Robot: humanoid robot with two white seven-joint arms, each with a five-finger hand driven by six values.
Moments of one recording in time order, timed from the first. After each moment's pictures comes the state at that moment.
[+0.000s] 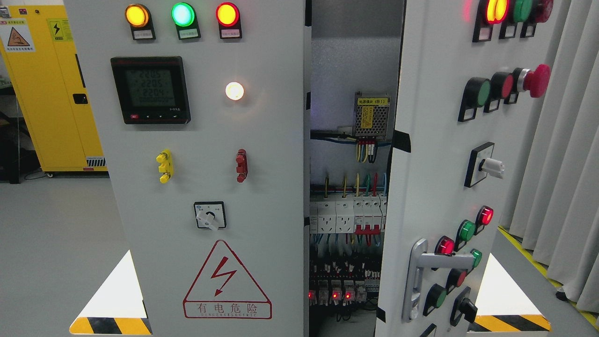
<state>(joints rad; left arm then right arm) 0.00 0.01 -0.15 -0.05 0.18 -0.09 -0.14 0.00 0.04 0.13 -0.11 -0.19 0.09 -0.04</state>
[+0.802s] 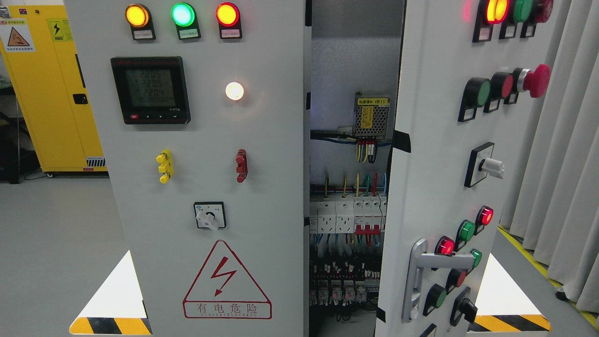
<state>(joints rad) 0.05 0.05 -0.06 -0.12 0.26 -0.26 -0.14 0.00 0.04 0.13 -0.11 -0.19 0.09 -0.04</state>
